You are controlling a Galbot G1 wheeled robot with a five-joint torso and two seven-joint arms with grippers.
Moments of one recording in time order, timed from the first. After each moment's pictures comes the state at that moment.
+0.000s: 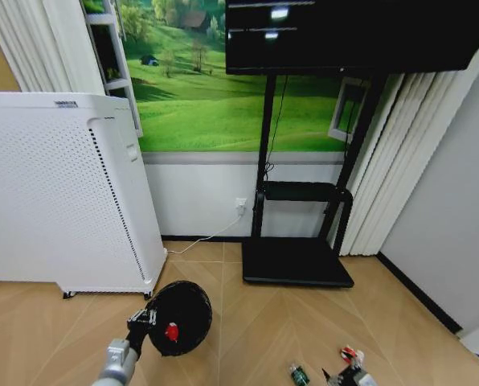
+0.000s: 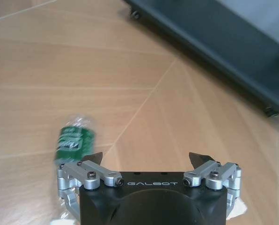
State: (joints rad) left arm 1.64 -1.15 -0.56 -2.03 -0.22 0.12 -0.07; right arm -1.54 0.55 0.01 1.62 0.49 -0.09 0.23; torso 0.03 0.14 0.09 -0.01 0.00
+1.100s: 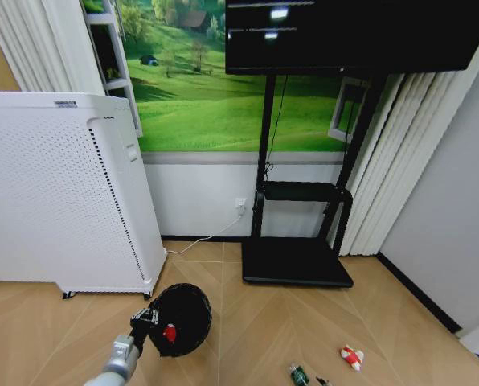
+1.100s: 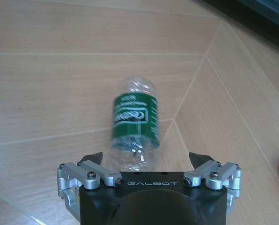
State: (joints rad) left arm 1.60 -1.12 -0.53 -1.99 -0.21 0.13 -0.08; right arm -1.33 0.79 -0.23 1.32 0.46 -0.05 0.24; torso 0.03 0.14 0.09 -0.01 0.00
